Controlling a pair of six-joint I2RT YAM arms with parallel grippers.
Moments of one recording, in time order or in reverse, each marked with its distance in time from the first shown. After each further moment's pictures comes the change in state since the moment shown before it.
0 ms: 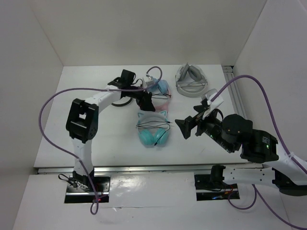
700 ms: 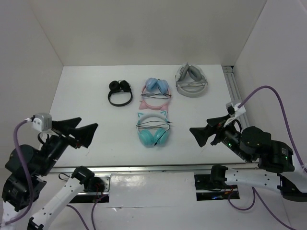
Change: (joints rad) left arm -0.124 -1.690 -0.436 -0.259 -1.003 -0.719; right arm 0.000 -0.215 -0.112 -0.144 0.022 0.281
